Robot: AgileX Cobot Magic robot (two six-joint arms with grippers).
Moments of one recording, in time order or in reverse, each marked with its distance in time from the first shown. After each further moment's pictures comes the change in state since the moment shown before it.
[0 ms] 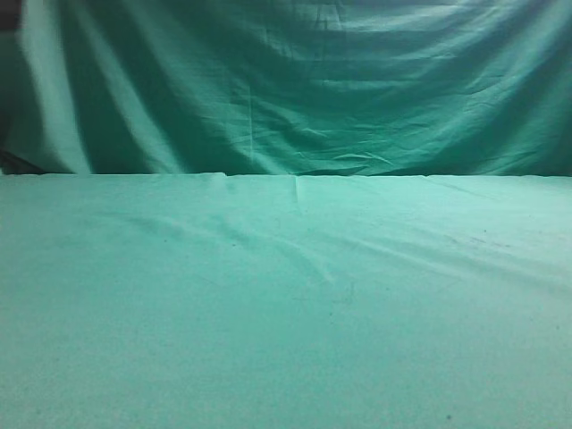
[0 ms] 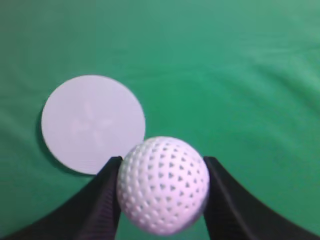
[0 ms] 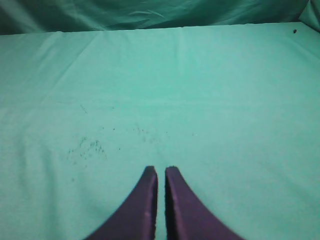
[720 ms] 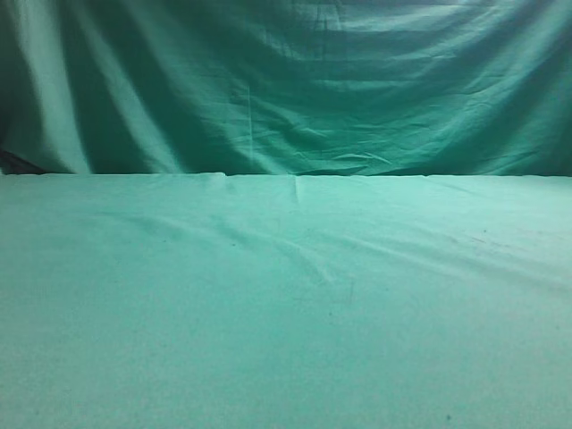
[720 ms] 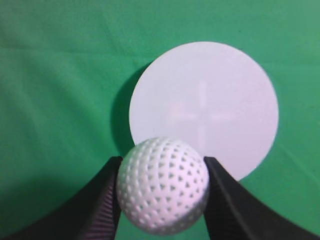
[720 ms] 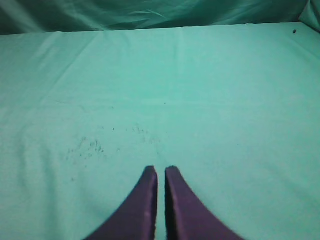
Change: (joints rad) left arm 0.328 -0.078 0.416 0.056 -0.425 -0.002; right arm 0.000 0.000 0.000 0.000 0.000 -0.002
